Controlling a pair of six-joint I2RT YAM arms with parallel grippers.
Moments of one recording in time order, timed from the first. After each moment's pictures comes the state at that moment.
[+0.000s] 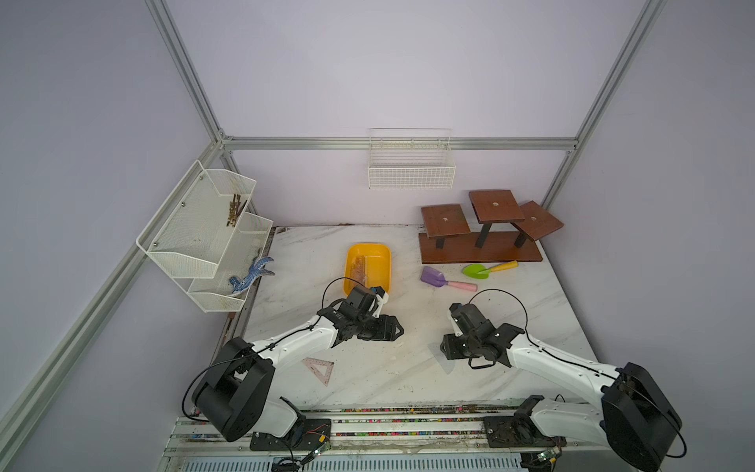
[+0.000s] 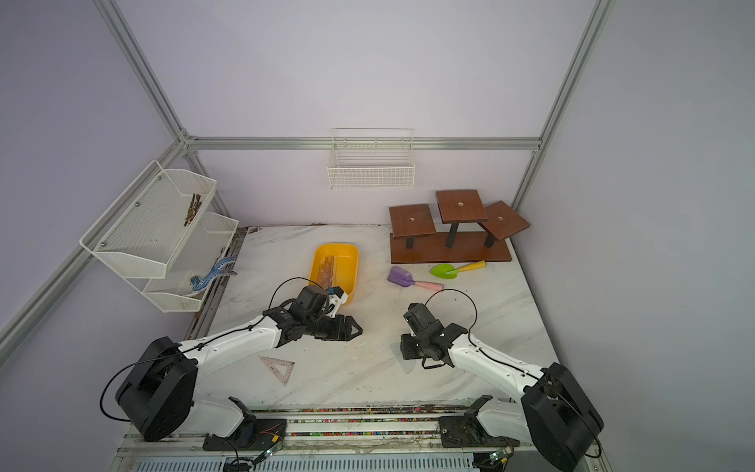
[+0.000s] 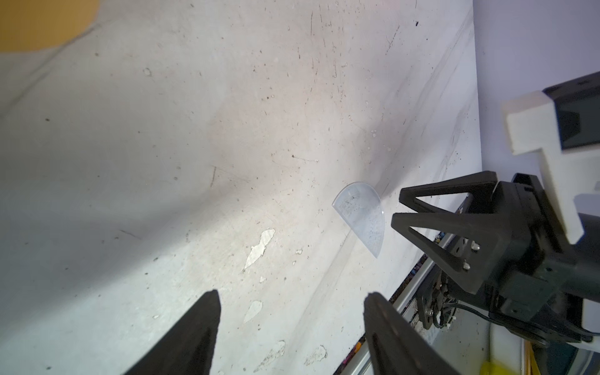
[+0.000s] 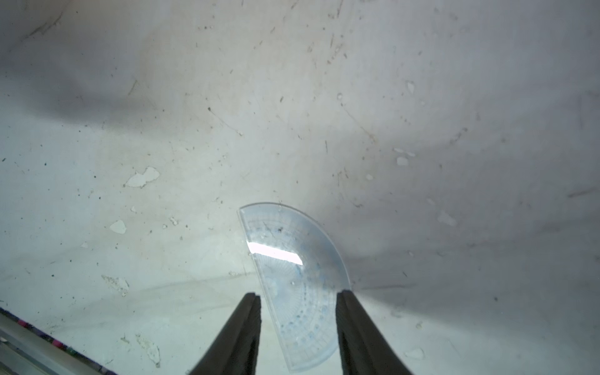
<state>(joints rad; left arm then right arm) -0.62 1.44 0.81 -0.27 0.39 -0.57 0.63 1.19 0.60 -0.48 -0.06 0.54</state>
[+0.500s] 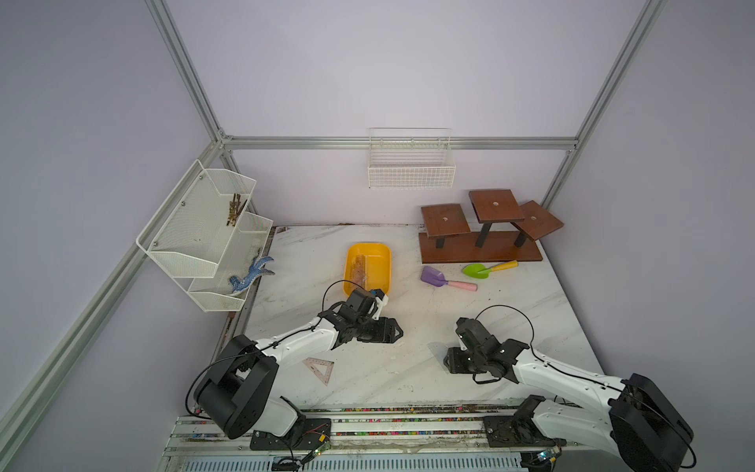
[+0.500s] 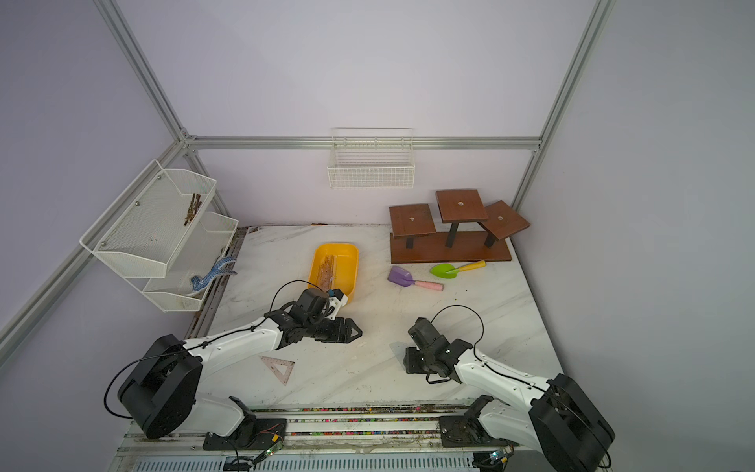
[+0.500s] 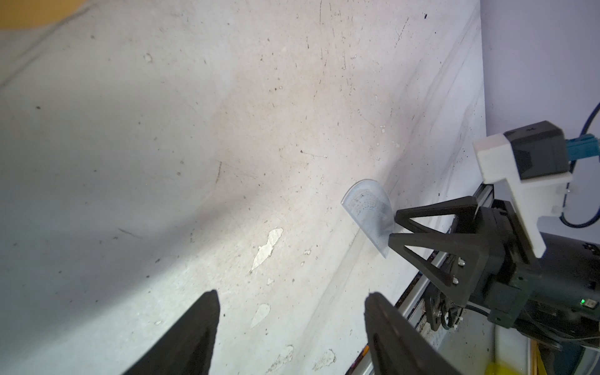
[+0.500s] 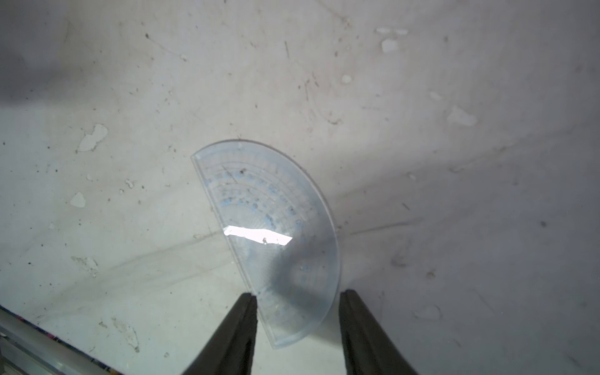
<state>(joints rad) -0.62 1.45 0.77 -0.23 0.39 -0.57 0.68 1.15 0.46 -0.40 -0.09 0.69</state>
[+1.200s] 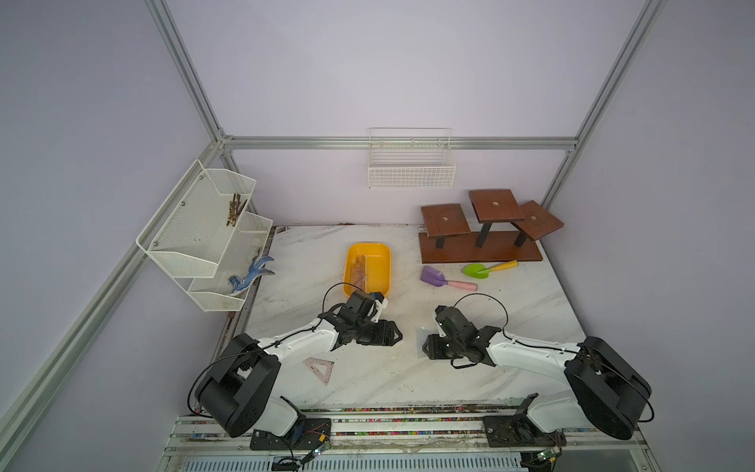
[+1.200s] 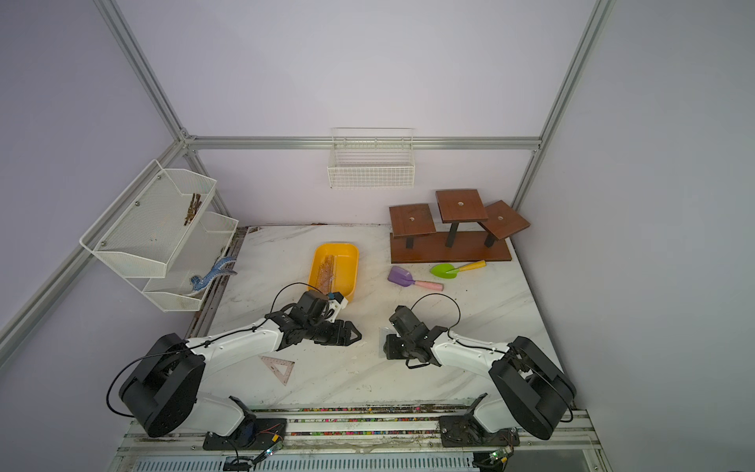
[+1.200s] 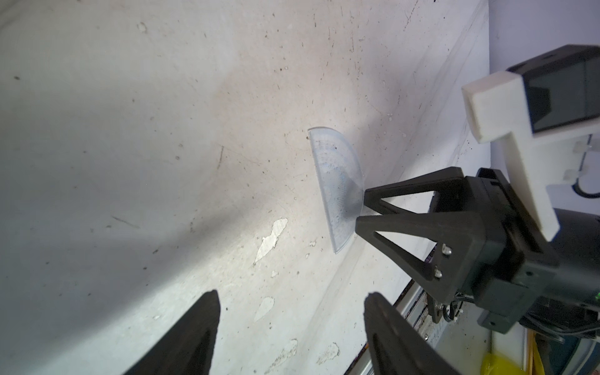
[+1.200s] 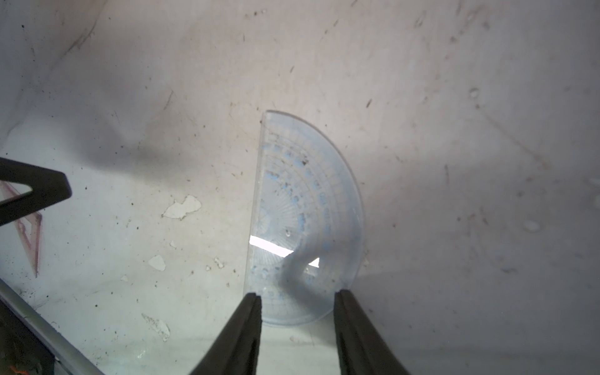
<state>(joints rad) -0.62 1.47 0.75 -0.22 0.42 -0.56 0.71 1.42 0.60 -0.20 -0.11 0.68</state>
